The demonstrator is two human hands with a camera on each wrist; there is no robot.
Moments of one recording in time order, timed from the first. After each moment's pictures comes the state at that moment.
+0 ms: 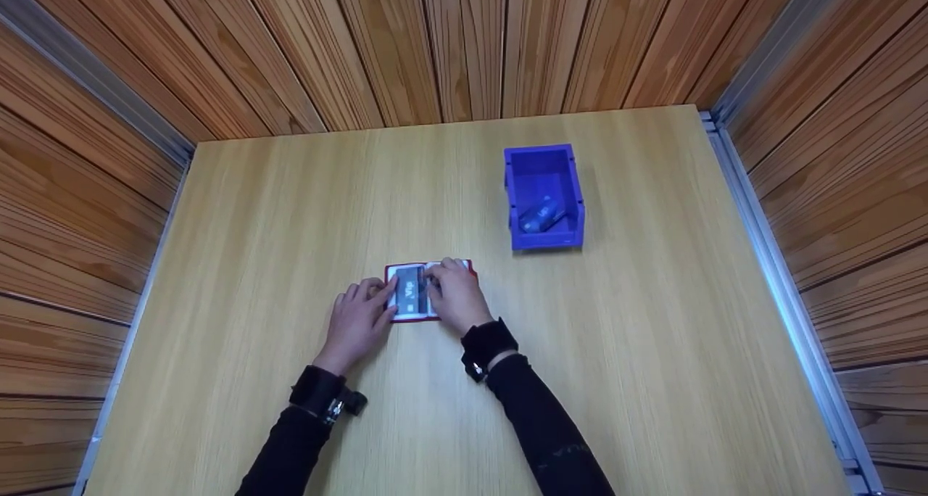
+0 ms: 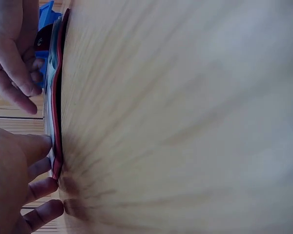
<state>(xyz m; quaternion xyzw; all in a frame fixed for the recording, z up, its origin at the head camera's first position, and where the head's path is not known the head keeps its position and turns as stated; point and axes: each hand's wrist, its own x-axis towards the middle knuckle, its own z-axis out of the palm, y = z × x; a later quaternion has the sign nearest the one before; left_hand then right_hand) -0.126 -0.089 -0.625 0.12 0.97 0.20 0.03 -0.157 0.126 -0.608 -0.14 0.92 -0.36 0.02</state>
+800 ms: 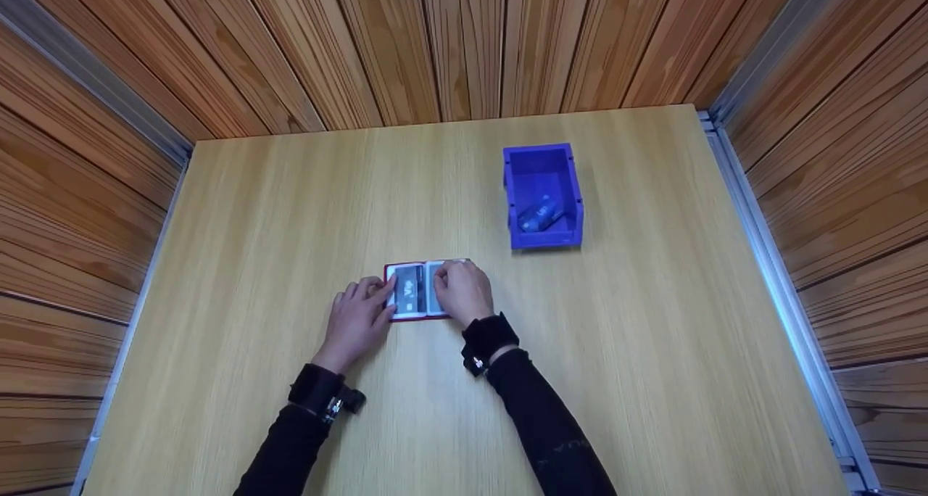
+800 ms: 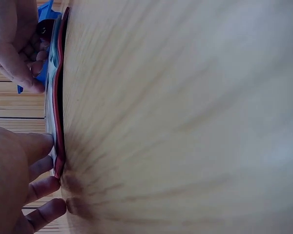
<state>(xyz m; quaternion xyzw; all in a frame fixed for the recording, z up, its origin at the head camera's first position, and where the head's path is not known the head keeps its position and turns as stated) -0.124 -0.088 -0.621 0.12 0.97 0.20 0.04 -0.163 0.129 -0.598 -0.04 0.94 -0.34 0.05</state>
